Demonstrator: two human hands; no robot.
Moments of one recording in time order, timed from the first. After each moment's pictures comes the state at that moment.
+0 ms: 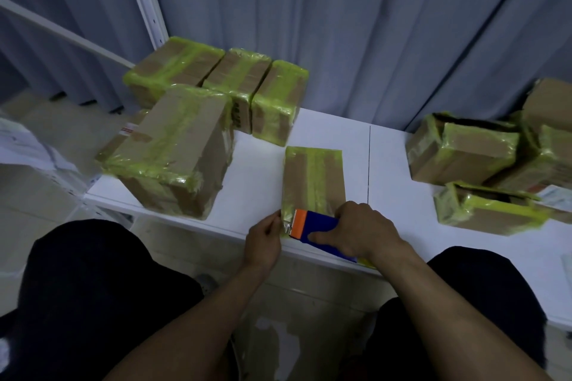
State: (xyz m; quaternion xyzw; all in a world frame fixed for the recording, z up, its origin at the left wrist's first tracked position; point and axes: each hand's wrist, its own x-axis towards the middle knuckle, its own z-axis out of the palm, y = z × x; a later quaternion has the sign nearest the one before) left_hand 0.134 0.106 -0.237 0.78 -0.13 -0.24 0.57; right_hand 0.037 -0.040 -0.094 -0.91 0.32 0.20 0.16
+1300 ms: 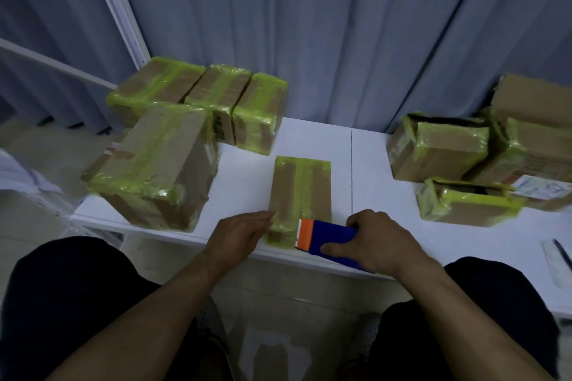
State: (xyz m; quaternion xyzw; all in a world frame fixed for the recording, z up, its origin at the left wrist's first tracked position) left_hand 0.177 0.131 -0.212 0.79 -0.53 0.03 0.31; right_hand -0.023 -0.066 -0.076 -0.91 0.33 0.13 0.21
